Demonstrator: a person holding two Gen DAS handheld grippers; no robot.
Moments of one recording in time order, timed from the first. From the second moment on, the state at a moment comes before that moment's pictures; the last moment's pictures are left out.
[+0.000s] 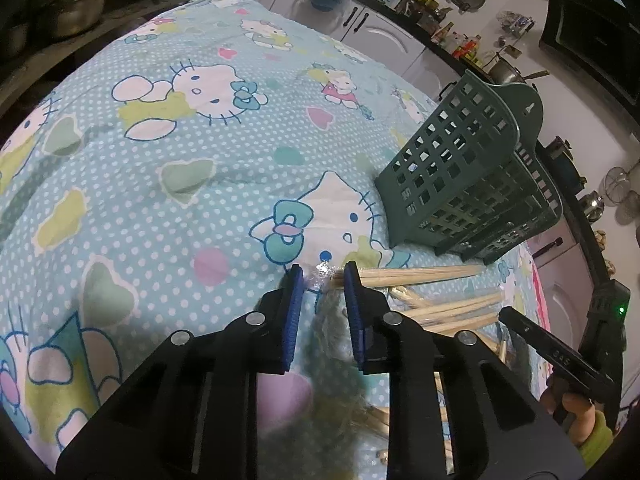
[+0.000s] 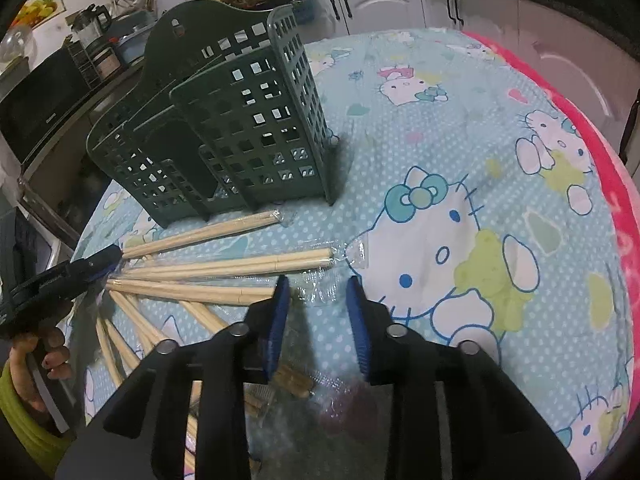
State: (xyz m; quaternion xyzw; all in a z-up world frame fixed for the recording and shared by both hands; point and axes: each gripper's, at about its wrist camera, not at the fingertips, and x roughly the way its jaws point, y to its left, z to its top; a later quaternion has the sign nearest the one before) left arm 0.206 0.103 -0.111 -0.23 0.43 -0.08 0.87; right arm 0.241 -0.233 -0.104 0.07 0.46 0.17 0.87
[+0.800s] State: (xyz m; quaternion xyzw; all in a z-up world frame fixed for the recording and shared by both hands) left arm 0.172 0.086 -0.041 -0.17 0.35 -0.14 0.91; right arm 0.206 -0.215 -0.032 0.00 0.35 0.21 0.91
